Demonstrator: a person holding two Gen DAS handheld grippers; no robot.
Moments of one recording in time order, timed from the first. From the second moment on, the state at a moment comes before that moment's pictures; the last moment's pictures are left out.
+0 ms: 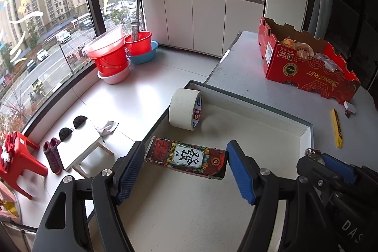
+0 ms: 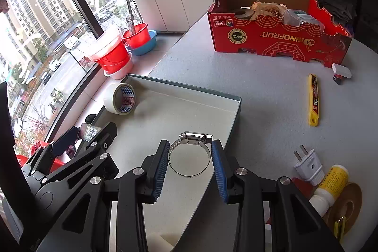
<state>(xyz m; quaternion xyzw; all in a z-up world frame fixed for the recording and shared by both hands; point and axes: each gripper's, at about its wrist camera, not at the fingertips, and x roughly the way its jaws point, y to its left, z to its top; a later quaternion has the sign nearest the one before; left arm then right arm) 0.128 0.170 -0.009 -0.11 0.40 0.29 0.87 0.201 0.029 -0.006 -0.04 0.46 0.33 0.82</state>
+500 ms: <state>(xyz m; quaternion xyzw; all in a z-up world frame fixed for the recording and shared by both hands) 0.146 0.177 -0.021 -0.09 0.41 0.29 0.86 0.221 0.044 -0.012 -0.04 0.46 0.33 0.82</state>
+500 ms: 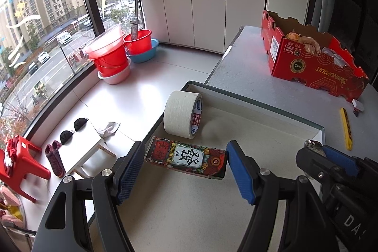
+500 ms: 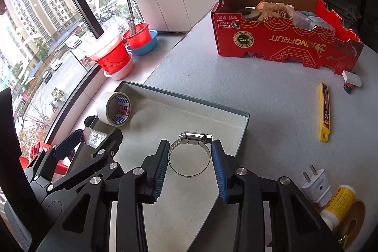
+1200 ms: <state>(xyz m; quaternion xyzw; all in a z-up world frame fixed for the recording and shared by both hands) 0.137 0.184 -0.027 -0.10 0.44 0.28 0.85 0.218 0.034 -0.006 -0.03 0.44 0.32 0.84</state>
